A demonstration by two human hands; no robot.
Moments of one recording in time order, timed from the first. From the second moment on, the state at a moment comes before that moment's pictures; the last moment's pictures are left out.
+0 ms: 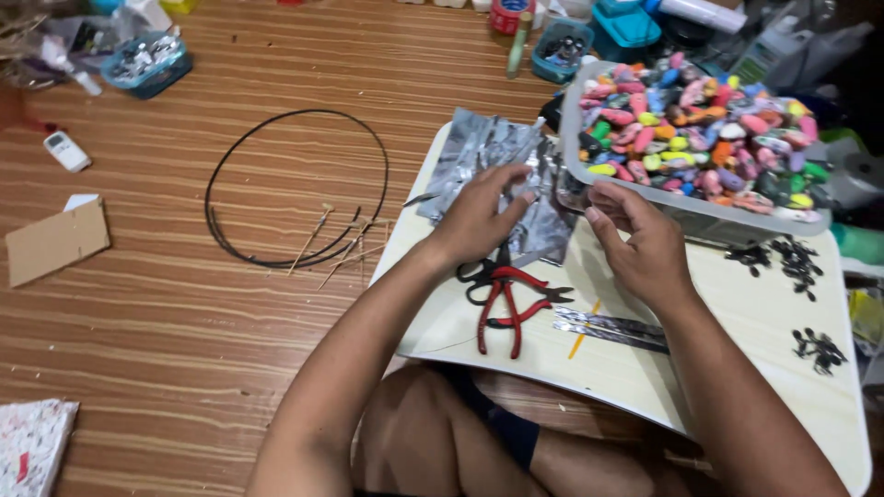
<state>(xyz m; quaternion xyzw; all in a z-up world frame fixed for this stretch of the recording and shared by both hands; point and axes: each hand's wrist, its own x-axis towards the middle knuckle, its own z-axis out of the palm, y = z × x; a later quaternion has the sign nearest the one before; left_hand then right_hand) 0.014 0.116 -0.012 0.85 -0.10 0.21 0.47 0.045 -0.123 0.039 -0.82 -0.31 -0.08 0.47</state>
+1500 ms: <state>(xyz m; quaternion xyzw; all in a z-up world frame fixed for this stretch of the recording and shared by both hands) 0.066 0.146 -0.031 0.98 -0.07 0.11 0.17 0.060 -0.197 0.006 -0.87 -0.41 -0.04 0.27</state>
